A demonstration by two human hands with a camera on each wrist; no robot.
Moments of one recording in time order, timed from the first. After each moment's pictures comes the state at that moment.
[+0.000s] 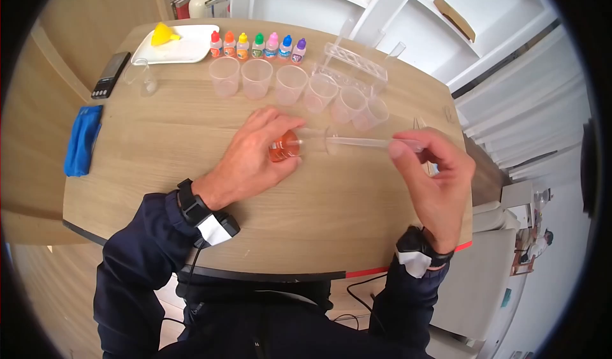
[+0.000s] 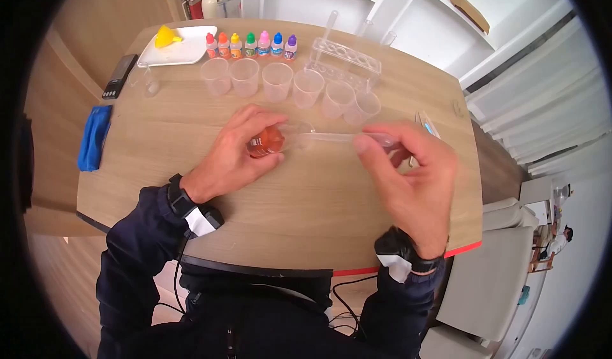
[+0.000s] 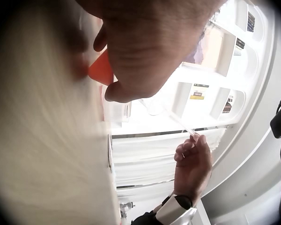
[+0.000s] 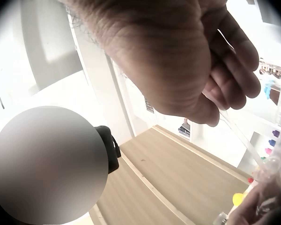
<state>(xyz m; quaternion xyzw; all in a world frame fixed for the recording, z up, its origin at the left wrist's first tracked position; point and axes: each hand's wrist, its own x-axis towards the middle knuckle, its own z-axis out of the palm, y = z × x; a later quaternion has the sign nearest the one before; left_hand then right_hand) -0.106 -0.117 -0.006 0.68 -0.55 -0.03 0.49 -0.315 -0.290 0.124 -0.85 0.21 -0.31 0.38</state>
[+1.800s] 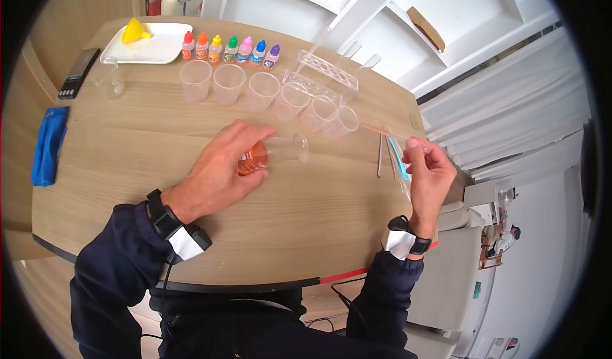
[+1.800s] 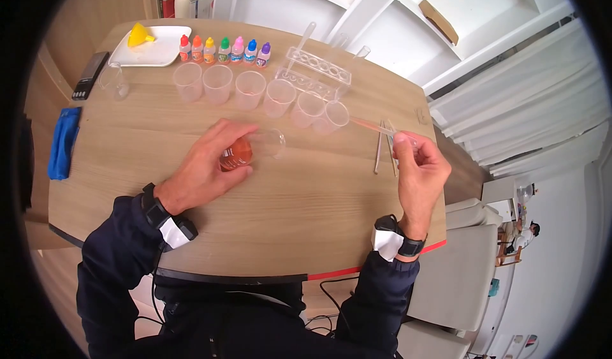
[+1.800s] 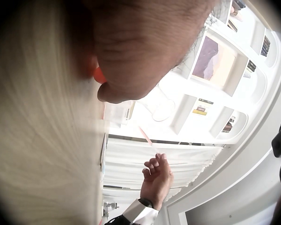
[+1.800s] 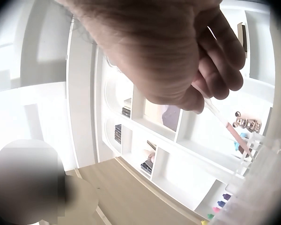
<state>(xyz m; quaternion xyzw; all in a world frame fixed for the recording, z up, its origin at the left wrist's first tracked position) -0.105 -0.111 -0.011 0.66 -0.54 -0.09 0.51 -0.342 -0.376 0.092 -0.79 0.31 -0.41 0.35</state>
